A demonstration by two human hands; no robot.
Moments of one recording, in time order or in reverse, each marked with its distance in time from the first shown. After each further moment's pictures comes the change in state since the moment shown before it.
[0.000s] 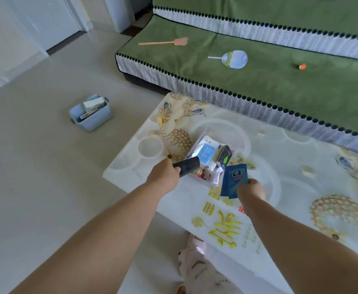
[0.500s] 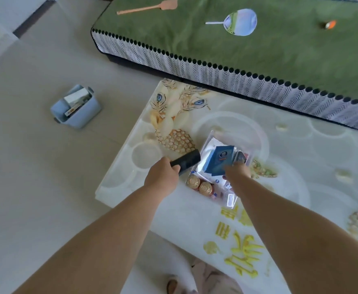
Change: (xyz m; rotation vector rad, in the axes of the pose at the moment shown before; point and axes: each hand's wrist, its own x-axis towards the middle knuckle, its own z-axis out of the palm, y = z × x) left_hand 0.159 0.026 -0.008 0.042 -0.094 -0.040; right_hand 0.128 -0.107 0.097 0.056 -0.155 0.168
